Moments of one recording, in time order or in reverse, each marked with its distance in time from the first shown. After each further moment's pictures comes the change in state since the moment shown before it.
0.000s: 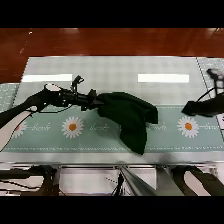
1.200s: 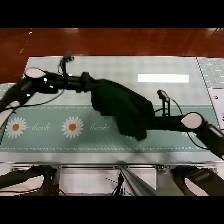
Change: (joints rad) left arm 0.056 0.187 0.173 -0.014 -0.053 0.121; right arm 0.539 0.059 -0.302 0.470 -0.521 0.004
